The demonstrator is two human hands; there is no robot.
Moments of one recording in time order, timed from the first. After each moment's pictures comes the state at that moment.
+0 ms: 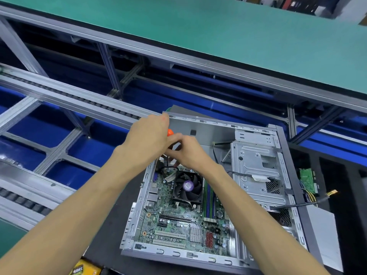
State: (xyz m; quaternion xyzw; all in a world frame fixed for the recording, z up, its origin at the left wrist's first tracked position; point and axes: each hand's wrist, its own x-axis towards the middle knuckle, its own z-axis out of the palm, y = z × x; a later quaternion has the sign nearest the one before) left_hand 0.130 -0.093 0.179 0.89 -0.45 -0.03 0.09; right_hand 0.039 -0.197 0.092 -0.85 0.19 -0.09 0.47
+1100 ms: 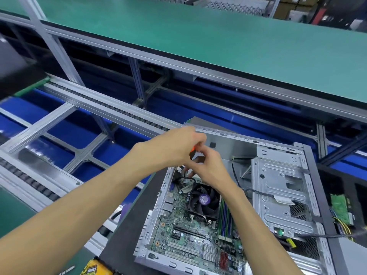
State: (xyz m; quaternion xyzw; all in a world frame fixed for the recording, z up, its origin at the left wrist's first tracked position) left_hand 0.140 -0.097 0.189 0.80 -0.59 -0.14 0.04; right_hand 0.032 -0.190 0.086 -0.77 0.21 -0.14 0.58
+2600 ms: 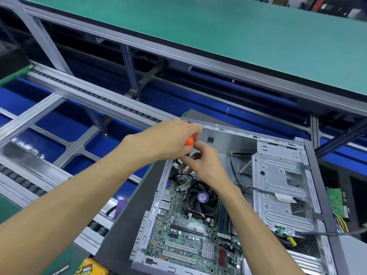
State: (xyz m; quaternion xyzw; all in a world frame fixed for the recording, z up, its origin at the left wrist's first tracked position) left_hand 0.154 -0.099 0.189 0.79 -0.59 -0.14 0.04; right_hand 0.038 -0.183 0.084 -0.77 0.24 -0.15 0.57
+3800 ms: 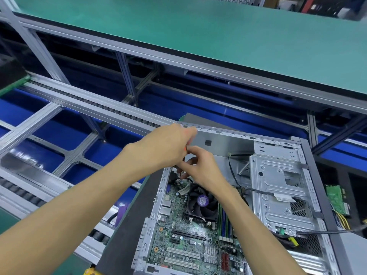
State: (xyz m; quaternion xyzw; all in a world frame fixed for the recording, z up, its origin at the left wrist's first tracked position) left_hand 0.147 -0.099 0.192 0.82 -0.57 -0.11 0.01; right_hand 0.040 -0.181 0.085 -0.78 0.23 -0.14 0.56
